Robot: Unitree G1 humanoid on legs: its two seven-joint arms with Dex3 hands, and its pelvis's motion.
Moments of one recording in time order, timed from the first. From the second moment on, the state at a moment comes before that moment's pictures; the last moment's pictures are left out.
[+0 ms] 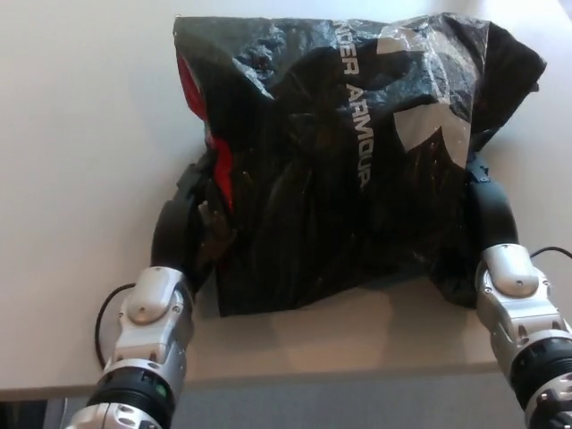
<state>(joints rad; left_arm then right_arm) -0.62 0.01 0.14 1.05 -0.11 -0.36 -0.17 -0.71 -0.09 -0.12 1.13 -0.08 -0.29 -0.03</state>
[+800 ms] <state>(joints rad) -0.51 -0.06 0.01 0.91 -0.01 -0.49 0.00 -0.60 0.00 0.04 1.00 -0.09 -0.39 0.05</state>
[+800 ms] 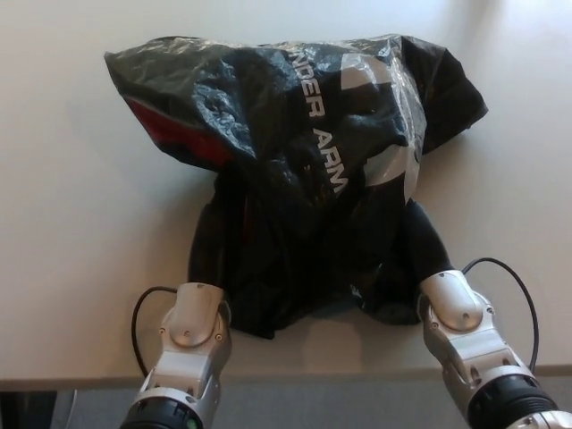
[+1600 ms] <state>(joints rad) -0.25 0.17 0.10 0.30 0.01 -0.49 0.03 -0.37 -0.37 -0.07 0.38 -0.10 -0.37 0.07</state>
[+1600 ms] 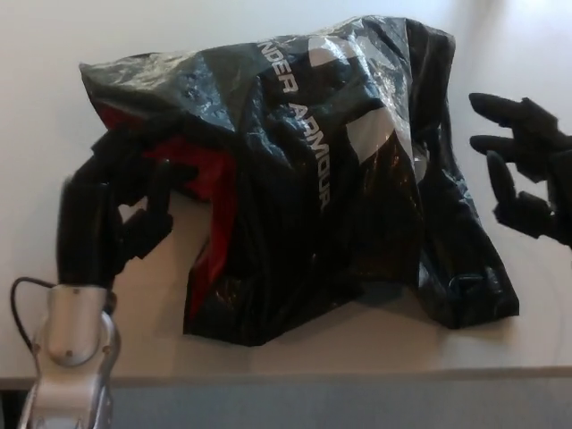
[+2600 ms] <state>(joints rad) 0.51 0.20 0.21 -0.11 -0.09 -0.76 -0.04 0.47 -0.31 -0.21 -0.08 -0.09 -0.65 0.10</state>
